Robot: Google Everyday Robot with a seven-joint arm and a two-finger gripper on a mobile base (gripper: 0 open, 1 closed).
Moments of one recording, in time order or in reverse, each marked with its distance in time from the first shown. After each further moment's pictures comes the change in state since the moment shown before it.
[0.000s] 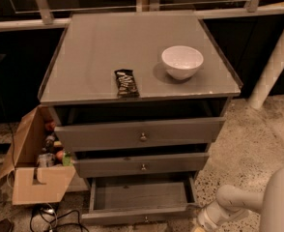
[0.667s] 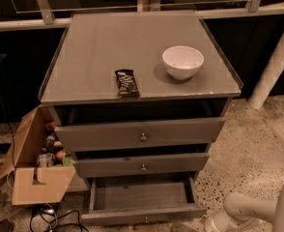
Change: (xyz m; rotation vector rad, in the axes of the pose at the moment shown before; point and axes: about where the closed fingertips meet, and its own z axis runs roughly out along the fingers) arm 0.035 0.031 -0.017 -0.003 0.014 0.067
